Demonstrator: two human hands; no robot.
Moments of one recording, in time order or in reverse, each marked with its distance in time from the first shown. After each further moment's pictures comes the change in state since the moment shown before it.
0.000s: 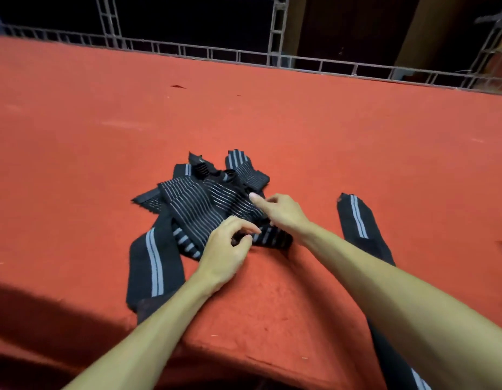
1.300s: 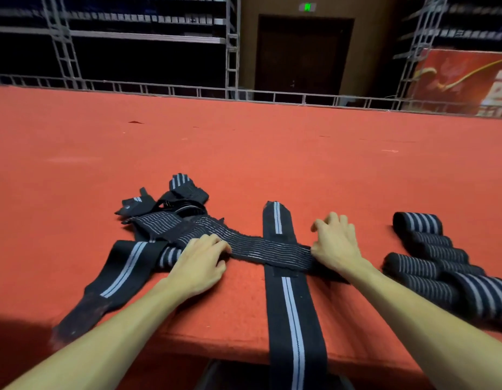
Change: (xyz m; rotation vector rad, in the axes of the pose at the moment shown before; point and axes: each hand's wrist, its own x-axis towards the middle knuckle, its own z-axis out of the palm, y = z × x) left_hand -0.017 0.062 0.071 0.778 -0.330 0.223; right_hand -0.135 0.136 -0.163 -0.856 0.357 0.103
